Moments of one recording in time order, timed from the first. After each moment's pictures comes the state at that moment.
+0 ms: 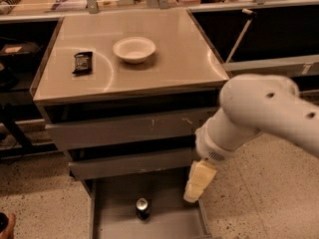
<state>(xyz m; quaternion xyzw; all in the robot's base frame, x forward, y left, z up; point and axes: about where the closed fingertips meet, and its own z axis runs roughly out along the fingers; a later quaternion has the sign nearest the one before) 0.427 -0.096 0.730 -0.60 0.78 0.10 0.13</state>
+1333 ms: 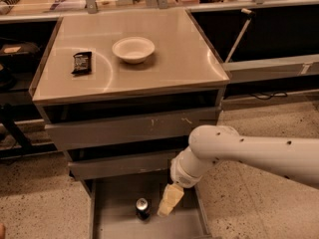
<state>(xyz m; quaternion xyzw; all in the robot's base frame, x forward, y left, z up) 0.440 -0.033 0.562 -0.57 0.79 0.19 0.13</state>
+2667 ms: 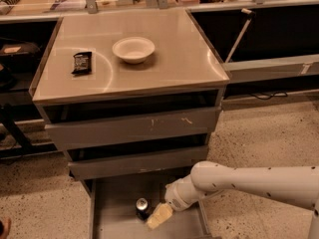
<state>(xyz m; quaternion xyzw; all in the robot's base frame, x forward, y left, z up) 0.426 0.006 0.437 -0.45 0.82 0.31 0.16</state>
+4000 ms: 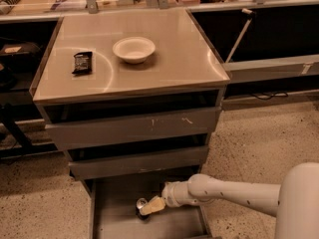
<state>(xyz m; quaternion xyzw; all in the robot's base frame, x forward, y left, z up) 0.506 0.023 0.325 -0.34 0.84 0.33 0.25</state>
